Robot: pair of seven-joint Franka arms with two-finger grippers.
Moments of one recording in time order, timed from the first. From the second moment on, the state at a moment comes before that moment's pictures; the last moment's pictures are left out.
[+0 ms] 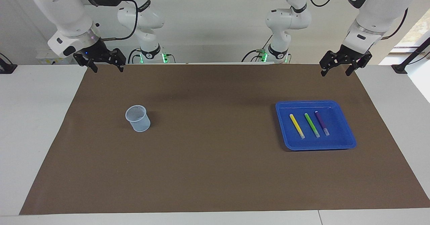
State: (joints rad) left arm -0.10 -0.04 0.02 -1.62 0.00 1.57 0.00; right arm -0.10 -0.01 0.10 -1.60 -0.01 1.42 -0.01
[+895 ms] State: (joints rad) left arm -0.10 -0.04 0.02 -1.62 0.00 1.57 0.00; right arm -0.10 -0.01 0.10 -1.60 0.00 1.42 -0.01
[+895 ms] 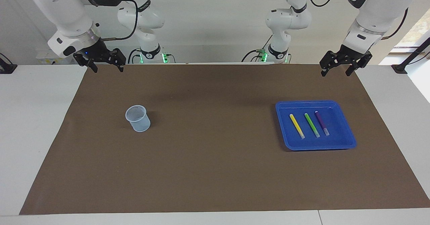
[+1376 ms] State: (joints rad) left arm -0.06 -0.07 0.03 -1.74 0.00 1.70 0.00; right arm -0.11 -0.01 0.10 -1.60 0.03 1.42 -0.01
